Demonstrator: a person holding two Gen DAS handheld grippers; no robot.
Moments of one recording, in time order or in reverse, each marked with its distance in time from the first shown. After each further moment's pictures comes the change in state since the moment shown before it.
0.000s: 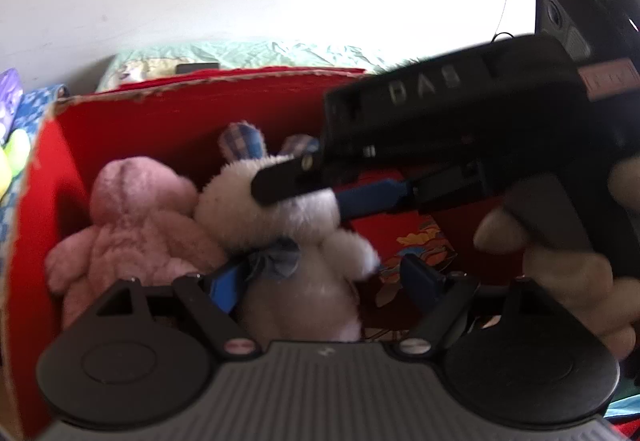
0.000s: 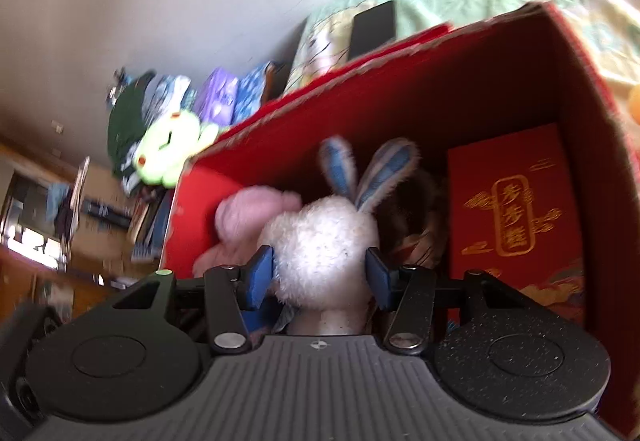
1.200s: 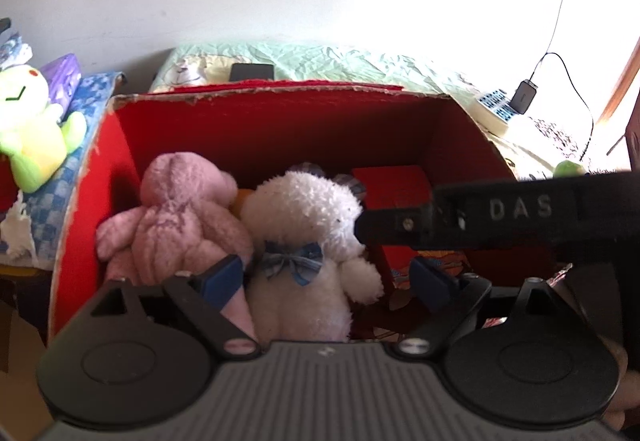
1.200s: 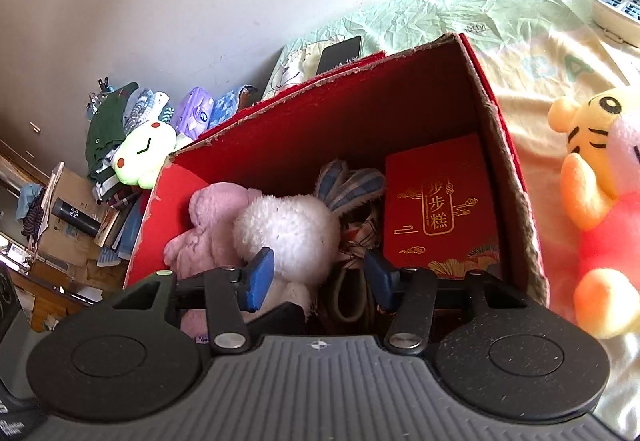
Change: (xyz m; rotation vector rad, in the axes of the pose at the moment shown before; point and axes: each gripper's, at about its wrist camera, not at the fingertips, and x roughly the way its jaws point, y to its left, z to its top) left arm -0.003 -0.023 0.013 -0.100 -0.002 0.181; right arm -0.032 0.001 -0.029 -0.047 -0.138 -0.126
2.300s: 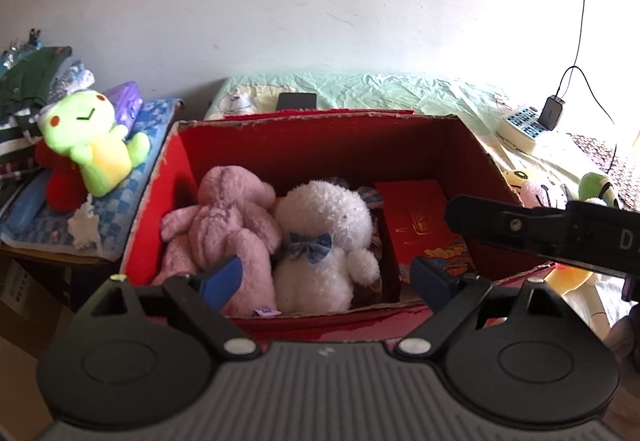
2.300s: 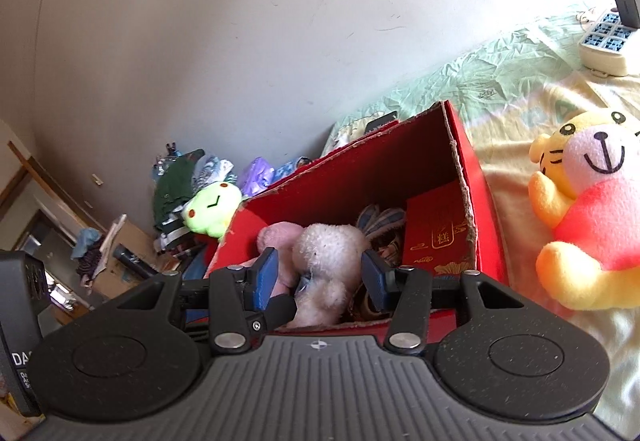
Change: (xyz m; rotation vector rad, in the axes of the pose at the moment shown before) left arm -0.050 -0.033 -0.013 0.007 -0.087 0.202; right arm -0.076 -0.016 -0.043 -0.001 -0.256 0.186
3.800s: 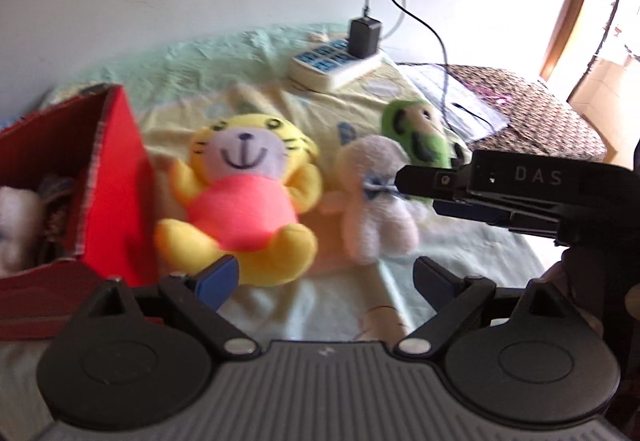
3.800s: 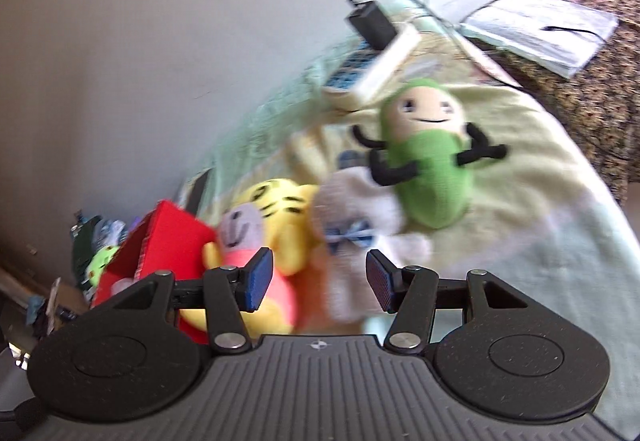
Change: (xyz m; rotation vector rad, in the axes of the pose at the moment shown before) left arm 0.032 -0.277 -0.021 0.161 0.145 -0.275; right arm -0.163 -0.225 0.046 0.212 -0.039 -0.258
